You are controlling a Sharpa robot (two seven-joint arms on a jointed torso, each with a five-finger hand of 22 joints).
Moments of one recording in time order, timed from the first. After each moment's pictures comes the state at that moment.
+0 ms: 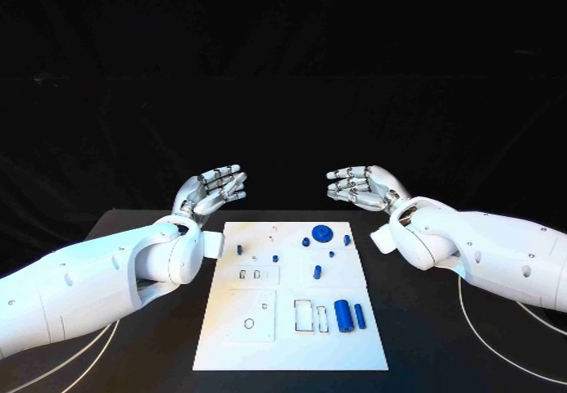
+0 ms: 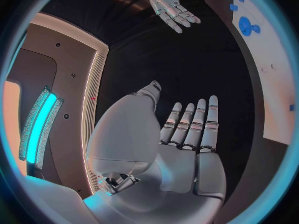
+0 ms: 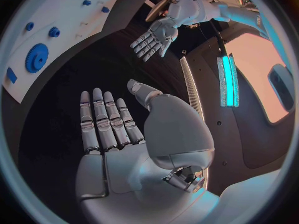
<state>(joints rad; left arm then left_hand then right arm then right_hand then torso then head) 1.17 -0.79 -0.03 1.47 -0.04 -0.51 0.51 1.40 -0.11 0.27 0.27 0.05 0.59 0.17 0.20 0.13 0.63 0.22 0.12 0.06 0.66 0.20 0.22 0.14 0.13 0.67 0.29 0.21 0.09 1.26 -0.76 -0.13 1.35 -0.56 -0.43 0.35 1.22 -0.06 0.46 -0.10 0.16 0.71 0.19 0.20 0.14 0.90 0.21 0.09 0.06 0.86 0.18 0.22 0.12 0.16 0.68 0.28 0.24 0.12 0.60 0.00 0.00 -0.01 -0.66</state>
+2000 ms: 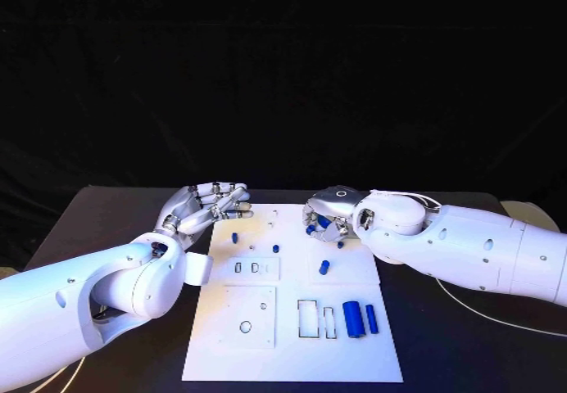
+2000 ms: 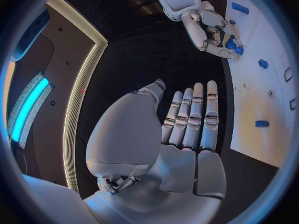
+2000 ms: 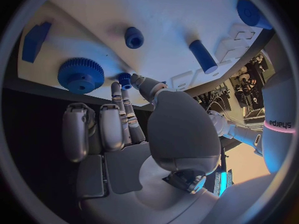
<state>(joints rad) 1.18 -0.92 -0.01 1.71 -0.07 -0.45 0.48 1.44 -0.14 0.34 0.24 0.05 0.83 0.21 0.28 0.18 1.00 0.17 0.13 0.07 0.97 0.13 0.32 0.24 0.17 0.93 0.24 0.29 0.09 1.33 -0.67 -0.13 1.36 -1.72 -0.20 -0.05 1.24 -0.20 0.54 0.00 0.19 0.96 0.17 0.25 0.26 1.15 0.10 0.07 0.14 1.46 0.02 1.34 1.15 0.07 1.42 0.12 1.41 1.30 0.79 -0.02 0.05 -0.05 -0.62</state>
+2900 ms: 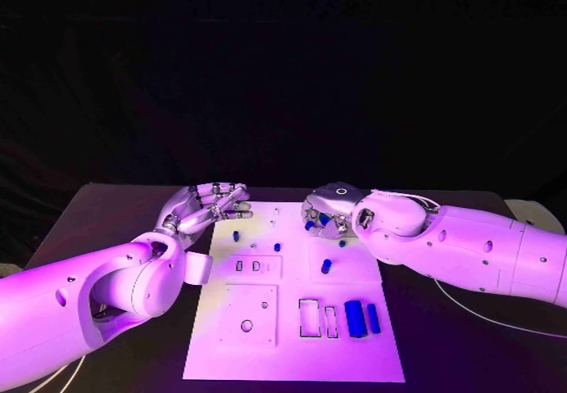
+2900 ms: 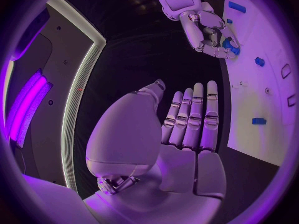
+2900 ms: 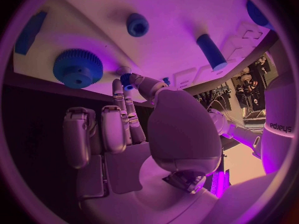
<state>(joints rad) 1.18 -0.92 -0.01 1.70 -0.06 -0.44 0.47 1.44 -0.14 0.34 0.25 0.05 0.83 0.21 0.28 0.17 1.00 0.17 0.12 0.07 0.97 0.13 0.32 0.24 0.17 0.93 0.24 0.29 0.09 1.33 -0.67 -0.12 1.37 -1.74 -0.27 -0.07 1.28 -0.16 0.61 -0.01 0.14 1.03 0.13 0.32 0.32 1.24 0.06 0.08 0.16 1.47 0.00 1.38 1.18 0.05 1.46 0.10 1.47 1.31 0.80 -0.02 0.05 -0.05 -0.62</state>
